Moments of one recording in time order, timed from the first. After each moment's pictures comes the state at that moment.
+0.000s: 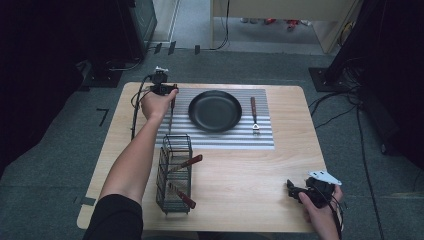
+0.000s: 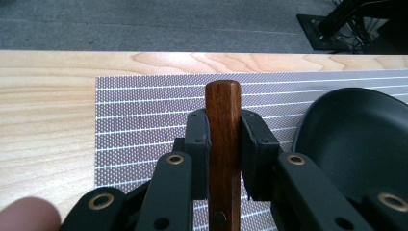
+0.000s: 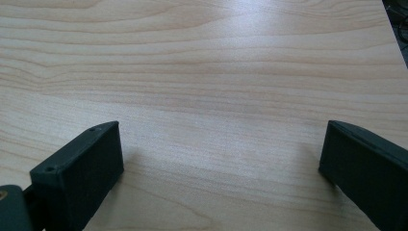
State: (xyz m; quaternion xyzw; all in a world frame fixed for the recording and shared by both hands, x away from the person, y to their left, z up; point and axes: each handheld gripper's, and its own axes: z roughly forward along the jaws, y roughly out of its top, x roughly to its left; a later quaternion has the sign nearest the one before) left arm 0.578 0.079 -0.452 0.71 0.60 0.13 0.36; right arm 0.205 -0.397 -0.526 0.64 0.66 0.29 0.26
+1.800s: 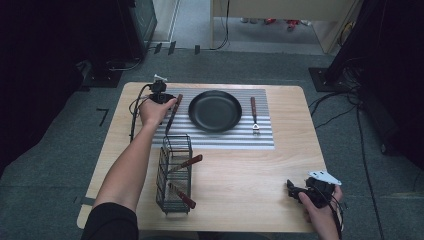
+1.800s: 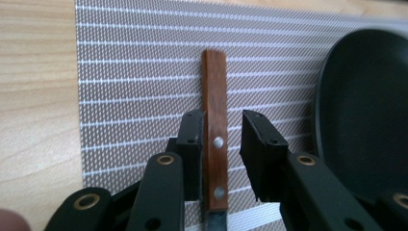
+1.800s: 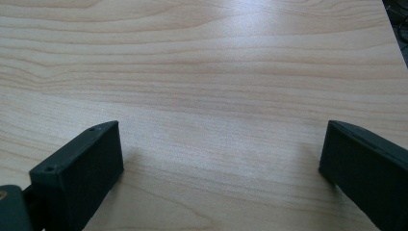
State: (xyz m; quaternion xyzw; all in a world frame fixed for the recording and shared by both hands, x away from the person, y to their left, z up) left arm 0.568 0.089 -0.480 0.73 0.60 0.07 0.32; right arm 0.205 -0.397 -0.526 0.64 0.67 0.29 0.26
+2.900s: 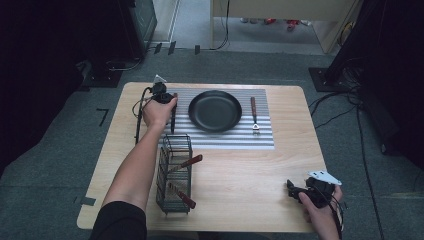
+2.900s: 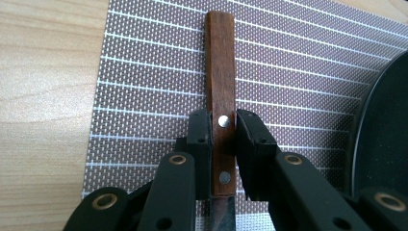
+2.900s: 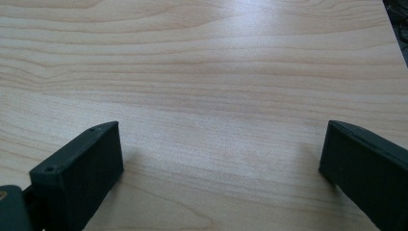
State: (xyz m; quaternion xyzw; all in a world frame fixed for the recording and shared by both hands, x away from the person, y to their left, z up) left arm 0.573 0.083 -0.486 0.67 0.69 0.05 0.27; right arm 0.205 -0.398 -0.526 0.64 0.67 0.29 0.26
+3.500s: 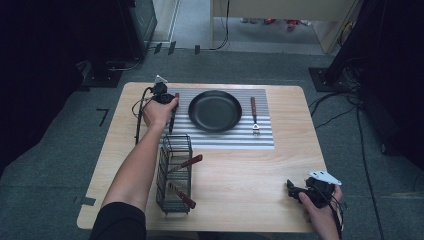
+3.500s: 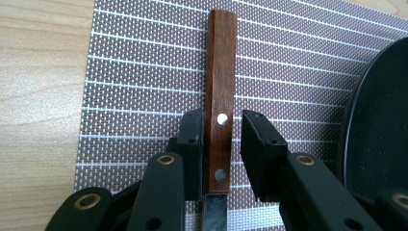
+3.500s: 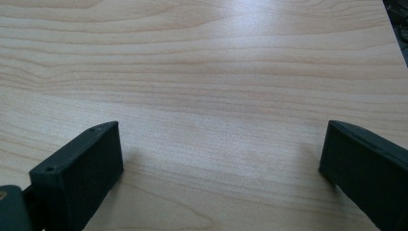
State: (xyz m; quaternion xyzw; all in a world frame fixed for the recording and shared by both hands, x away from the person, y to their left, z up) left arm 0.571 0.083 -0.486 0.68 0.68 0.04 0.28; right arm 0.205 -0.398 -0.526 0.64 0.67 0.29 0.26
